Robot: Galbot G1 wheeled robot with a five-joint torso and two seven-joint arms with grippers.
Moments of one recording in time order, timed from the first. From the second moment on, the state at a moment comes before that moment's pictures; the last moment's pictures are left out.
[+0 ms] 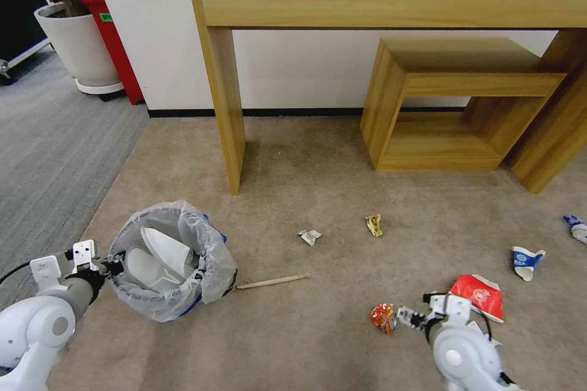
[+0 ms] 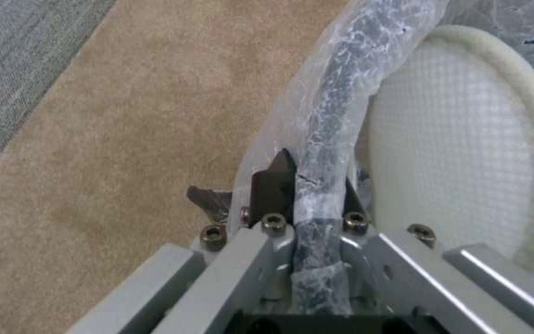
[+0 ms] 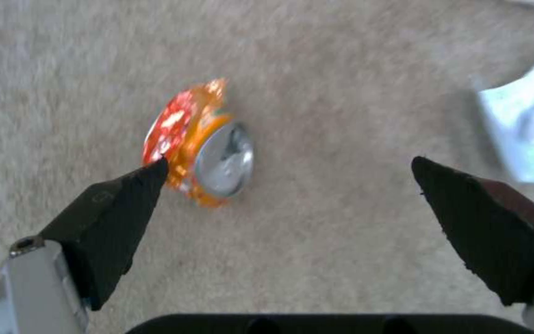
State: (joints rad) left arm 1.46 -1.03 -0.87 -1.98 -0.85 0.69 -0.24; right arm -1.40 0.96 0.23 1.87 1.13 -0.52 0.85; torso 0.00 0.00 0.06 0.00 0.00
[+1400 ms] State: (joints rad) left arm 1.50 -1.04 -0.89 -2.03 -0.85 0.68 -0.24; right arm -1.24 1.02 0.06 1.59 0.98 -0.47 0.69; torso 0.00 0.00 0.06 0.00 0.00
